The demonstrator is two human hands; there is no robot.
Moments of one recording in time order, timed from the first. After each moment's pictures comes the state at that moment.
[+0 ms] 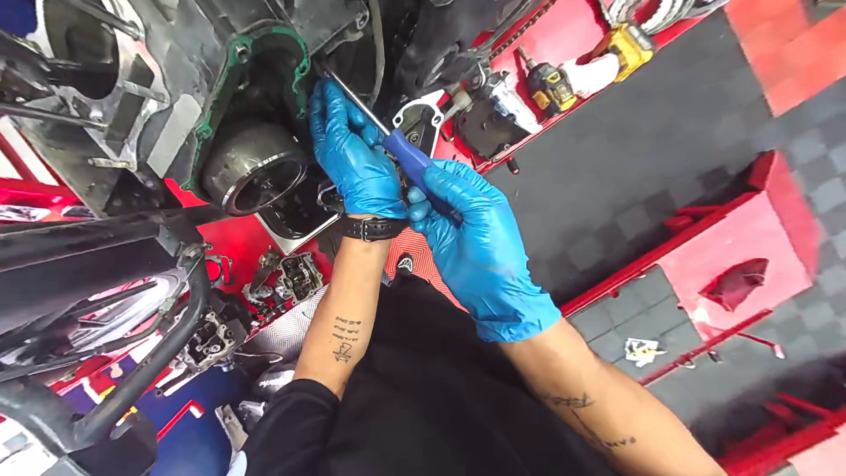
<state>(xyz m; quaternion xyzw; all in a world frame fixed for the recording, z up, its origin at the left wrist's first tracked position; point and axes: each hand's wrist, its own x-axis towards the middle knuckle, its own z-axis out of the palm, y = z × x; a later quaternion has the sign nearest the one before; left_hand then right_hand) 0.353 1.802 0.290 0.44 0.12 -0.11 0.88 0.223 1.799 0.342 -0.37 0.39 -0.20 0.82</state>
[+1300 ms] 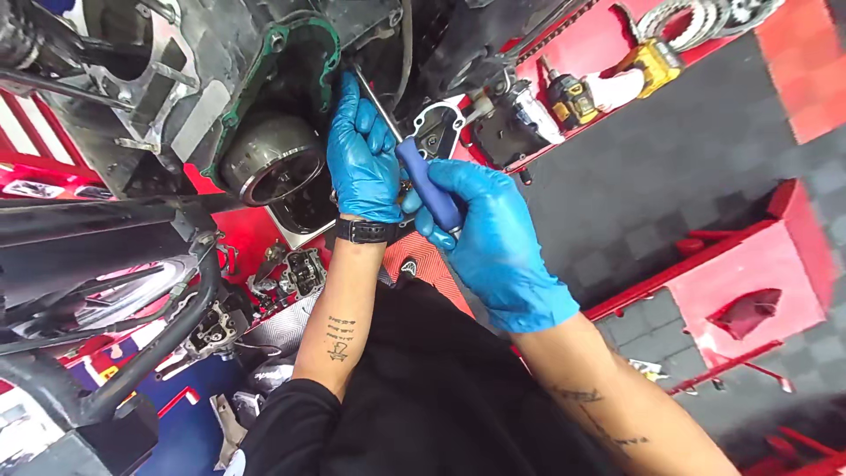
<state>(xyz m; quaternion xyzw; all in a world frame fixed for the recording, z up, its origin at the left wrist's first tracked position) 0.365 1.823 0.295 0.28 0.12 -0.23 0.93 0.233 1.793 0.349 -0.51 0.36 -0.11 0.77</state>
